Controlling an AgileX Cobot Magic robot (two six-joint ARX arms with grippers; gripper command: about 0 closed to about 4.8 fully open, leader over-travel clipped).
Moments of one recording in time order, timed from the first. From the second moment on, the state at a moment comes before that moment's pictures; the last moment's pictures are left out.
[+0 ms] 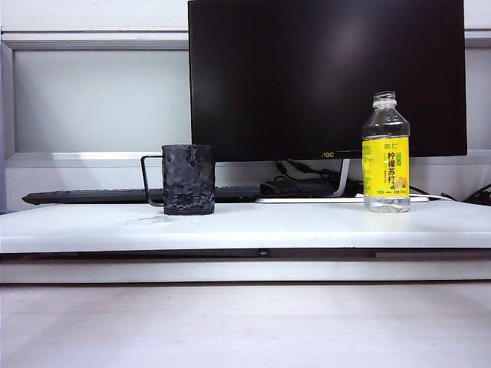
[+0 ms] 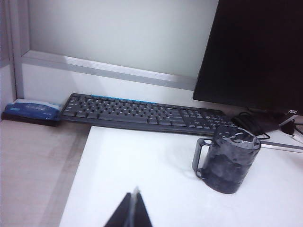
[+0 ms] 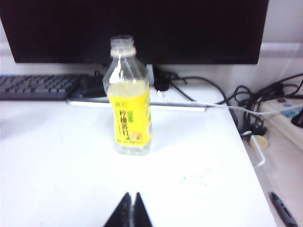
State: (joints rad) left arm -0.29 0.12 0.24 -0.08 -0.20 -0.20; right arm 0.28 0.23 0.14 0.08 0.16 0.02
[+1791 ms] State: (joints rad) left arm 0.06 0.00 0.01 -0.16 -0.13 -0.20; right arm 0.13 0.01 0.01 -0.17 0.15 0.03
